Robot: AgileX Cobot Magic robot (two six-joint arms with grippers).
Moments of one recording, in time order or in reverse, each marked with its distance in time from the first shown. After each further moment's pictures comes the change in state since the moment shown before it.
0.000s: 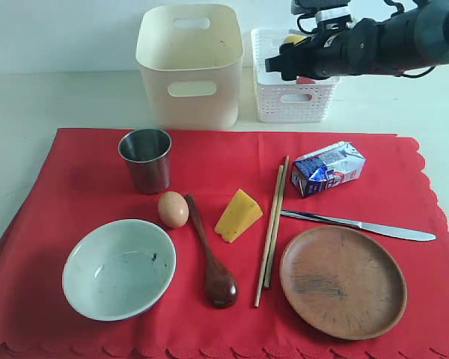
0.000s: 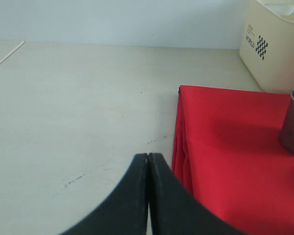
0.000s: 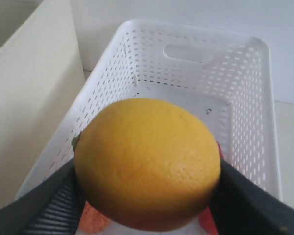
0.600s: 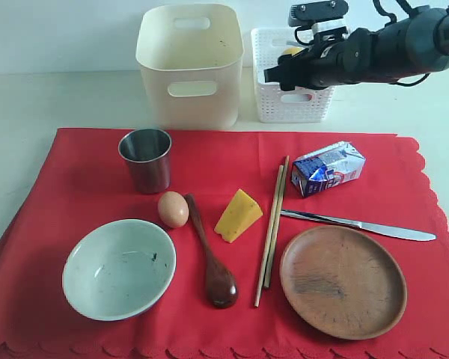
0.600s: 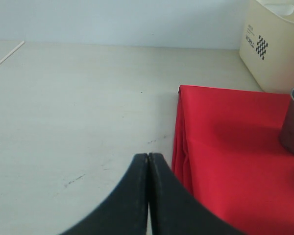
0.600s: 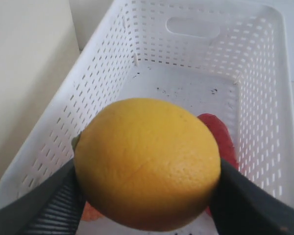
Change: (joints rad) left arm 0.000 0.000 0.000 0.000 0.000 0.000; right arm 0.000 0.036 -0.007 0.007 0.016 0.001
